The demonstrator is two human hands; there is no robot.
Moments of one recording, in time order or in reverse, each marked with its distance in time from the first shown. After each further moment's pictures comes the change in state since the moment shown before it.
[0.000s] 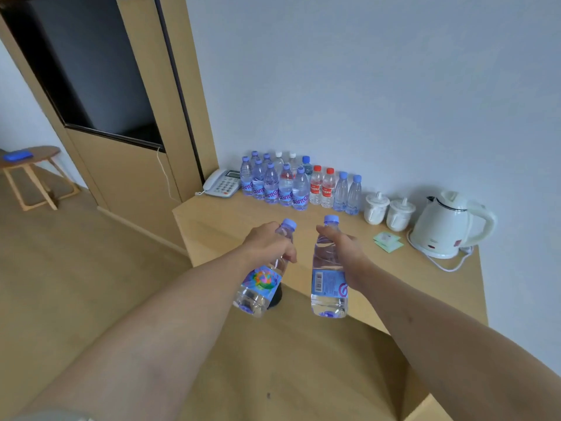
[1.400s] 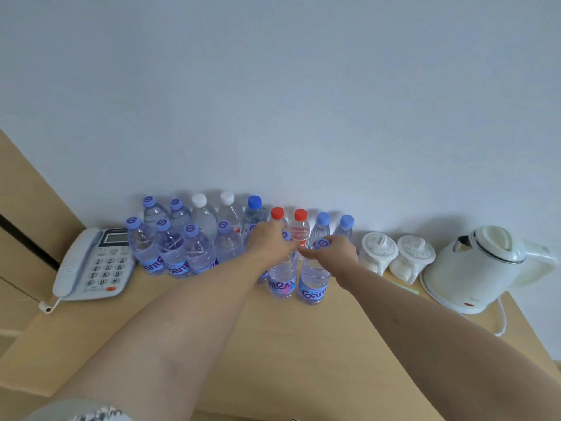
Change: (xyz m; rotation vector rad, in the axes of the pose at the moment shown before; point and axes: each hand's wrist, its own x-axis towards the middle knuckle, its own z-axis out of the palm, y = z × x) left_hand 0.509 0.067 0.046 0.340 -0.134 0.376; right_hand 0.432 -0.074 -0.034 -0.599 0.614 0.045
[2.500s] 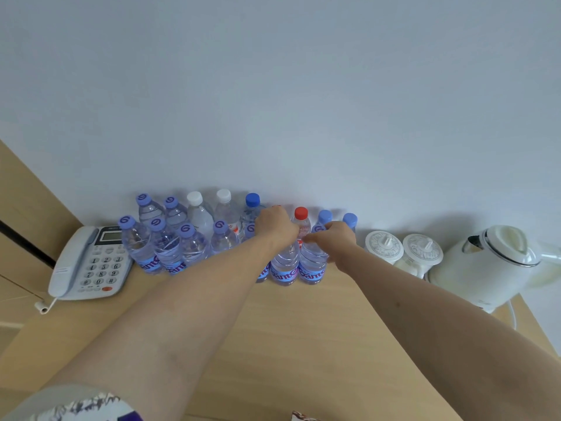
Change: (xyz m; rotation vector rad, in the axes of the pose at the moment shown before) left_hand 0.037 0.028 0.000 0.064 -0.018 -0.126; right_hand 0.037 -0.019 -0.002 0.029 -0.034 0.061
